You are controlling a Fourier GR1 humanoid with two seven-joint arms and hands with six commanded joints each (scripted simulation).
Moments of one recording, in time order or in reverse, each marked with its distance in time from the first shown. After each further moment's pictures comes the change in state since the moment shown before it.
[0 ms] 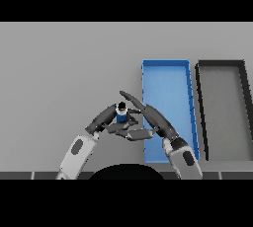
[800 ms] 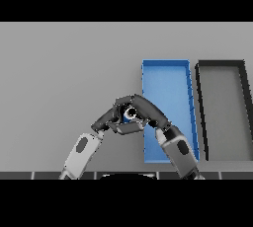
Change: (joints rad) left arm 0.027 -0.029 0.044 -0.014 -0.041 -0.054 0.063; right arm -0.293 0.057 -0.013 0.141 -0.069 0.053 0.089
